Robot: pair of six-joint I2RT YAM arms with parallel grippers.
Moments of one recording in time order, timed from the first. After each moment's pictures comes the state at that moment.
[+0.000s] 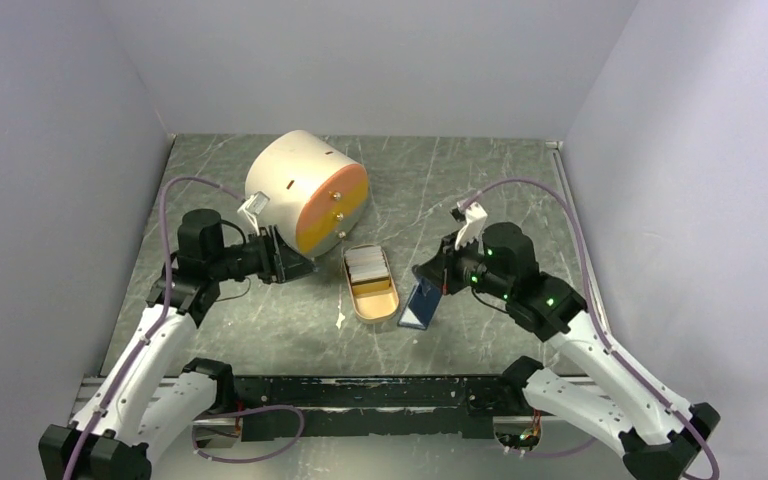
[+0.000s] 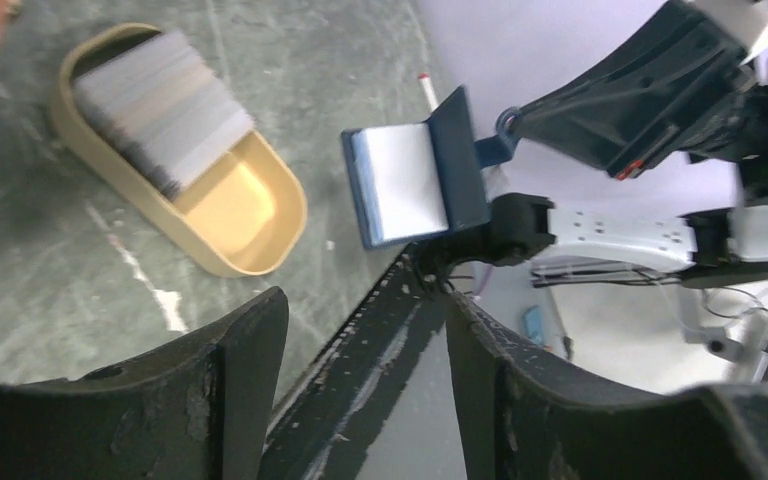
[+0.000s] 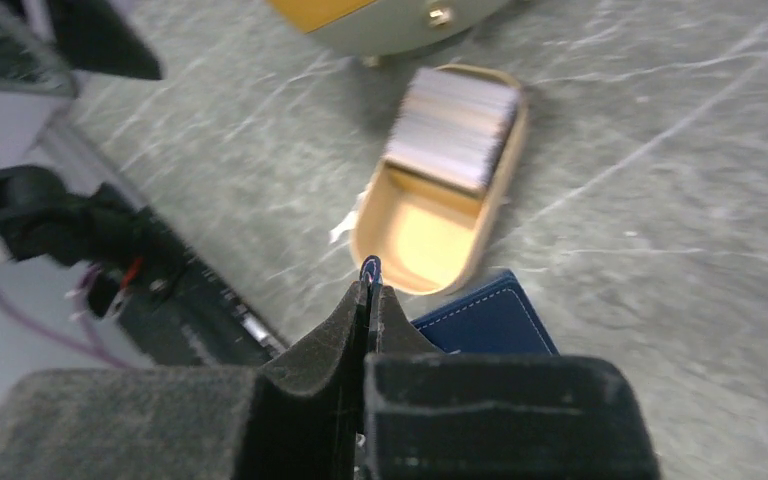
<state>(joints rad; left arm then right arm) -0.21 0.83 0.68 -0.30 0.85 -0.59 0.68 0.83 0.88 -0.52 -0.11 0.32</state>
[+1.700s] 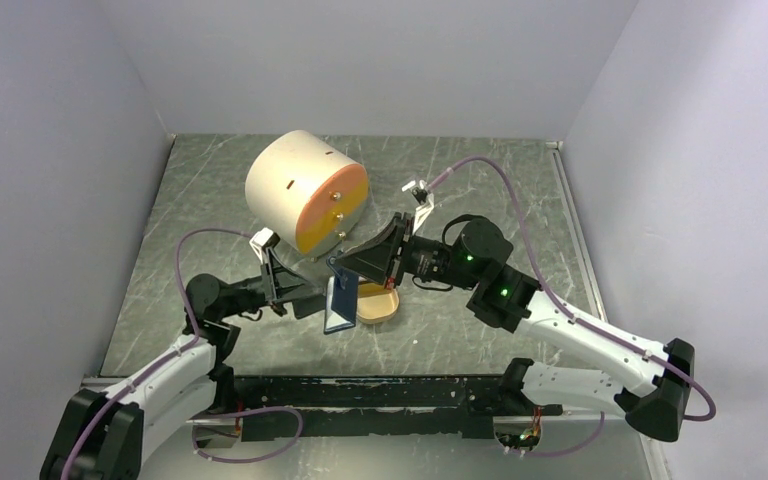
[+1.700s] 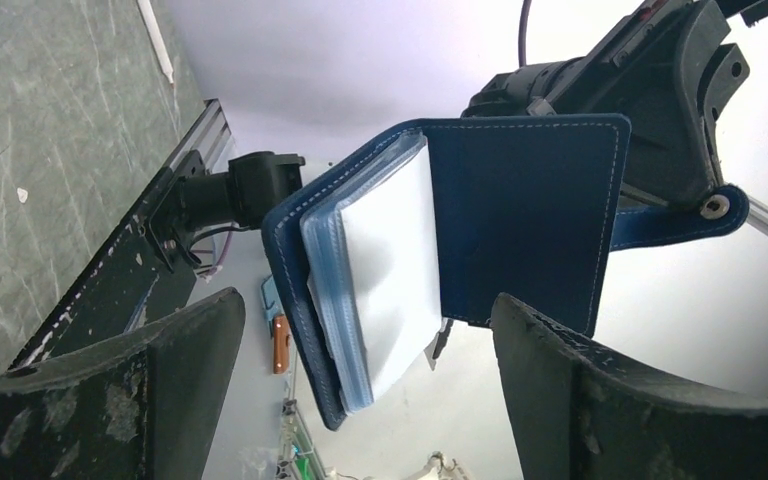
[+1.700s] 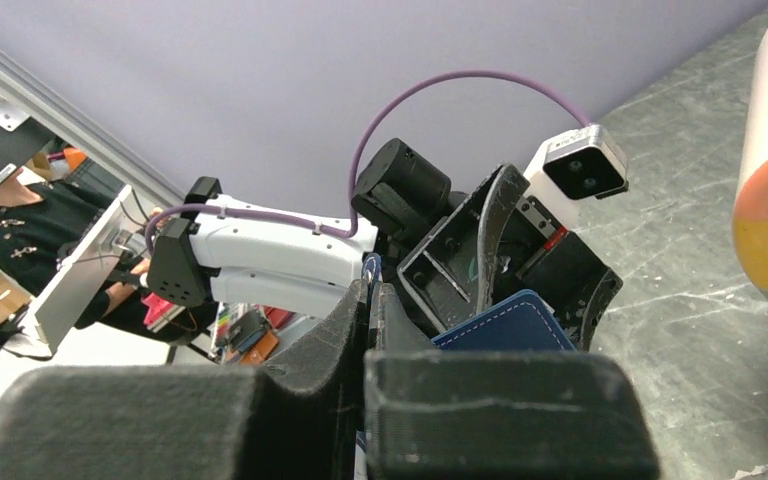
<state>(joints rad) -0.33 0.86 0.12 1.00 1.00 -1.69 0.99 1.02 0.92 0.24 -0.35 0.68</state>
